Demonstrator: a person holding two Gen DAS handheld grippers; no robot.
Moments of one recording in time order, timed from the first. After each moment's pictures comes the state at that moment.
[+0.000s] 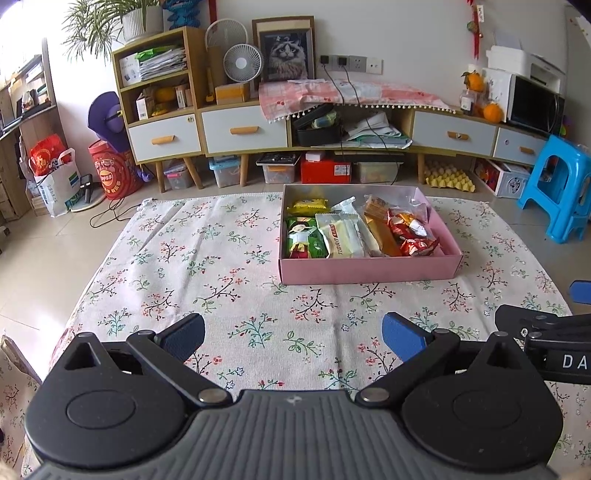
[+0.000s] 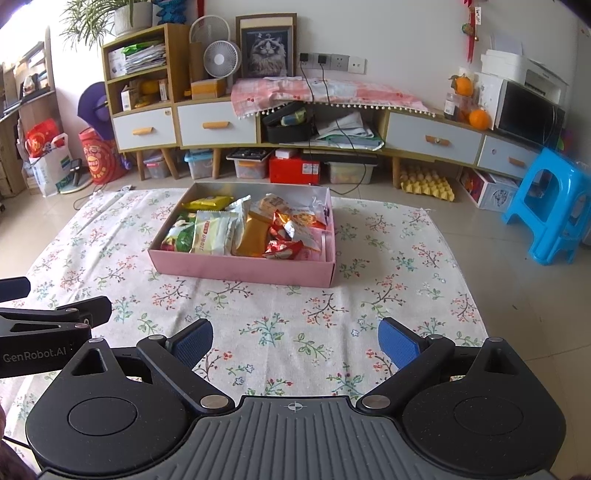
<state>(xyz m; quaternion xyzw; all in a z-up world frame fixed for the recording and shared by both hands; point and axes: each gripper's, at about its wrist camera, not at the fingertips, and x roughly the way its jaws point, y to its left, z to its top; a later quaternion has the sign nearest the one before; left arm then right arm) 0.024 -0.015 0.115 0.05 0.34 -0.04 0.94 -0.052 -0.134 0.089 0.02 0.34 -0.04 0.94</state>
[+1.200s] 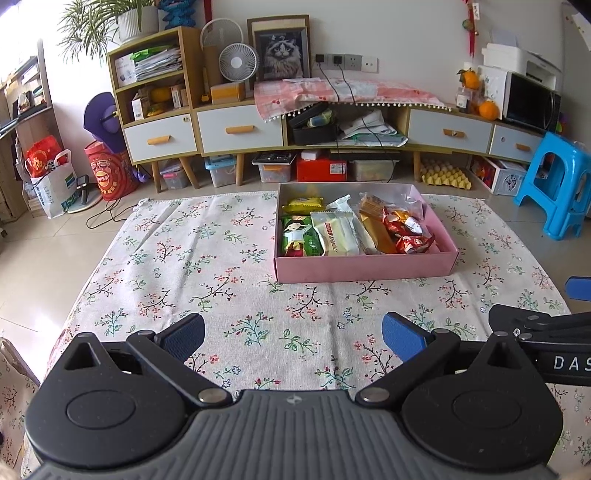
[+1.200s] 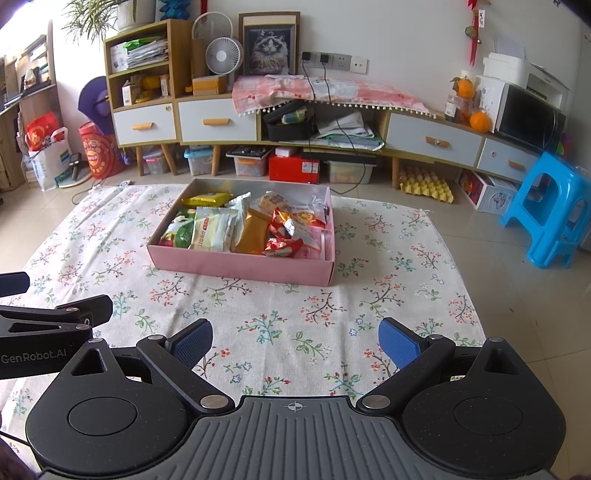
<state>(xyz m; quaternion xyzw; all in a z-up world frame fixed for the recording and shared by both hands) 0.023 -0.018 0.114 0.05 0.35 -0.05 0.94 -0.052 -0.133 0.089 0.02 0.34 -0.04 0.94</state>
